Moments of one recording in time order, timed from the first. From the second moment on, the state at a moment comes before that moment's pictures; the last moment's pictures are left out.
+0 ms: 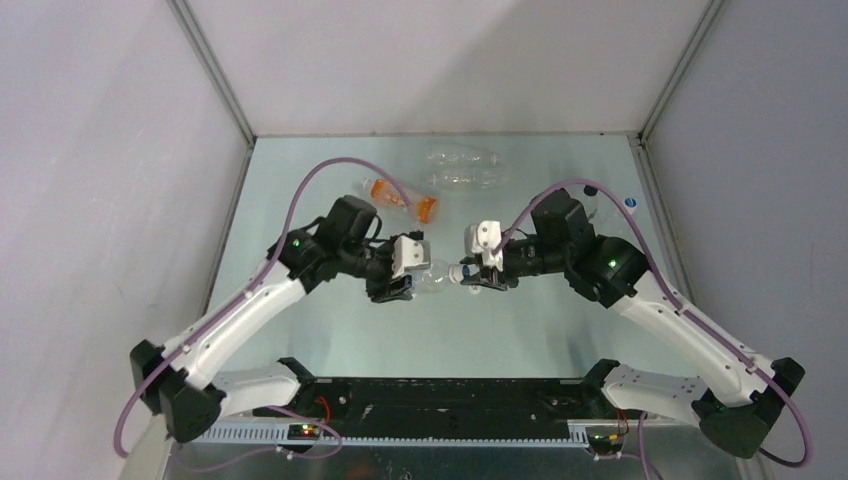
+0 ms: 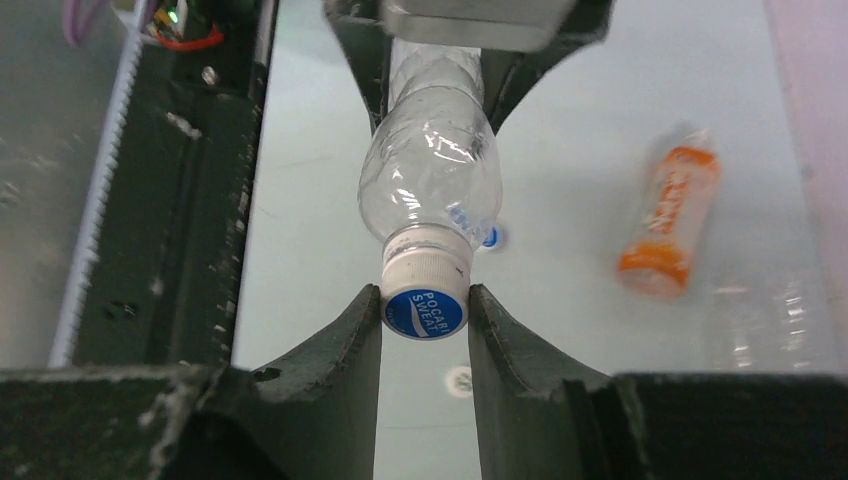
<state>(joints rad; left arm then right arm) -0.67 1.18 1.14 -0.86 0.61 0.69 0.79 1.06 1.16 -0.63 -0.64 -0.67</state>
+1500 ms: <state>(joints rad) -0.78 1.12 0.99 -0.51 0.48 0.65 0.68 0.81 1.04 -0.50 -0.71 -0.58</state>
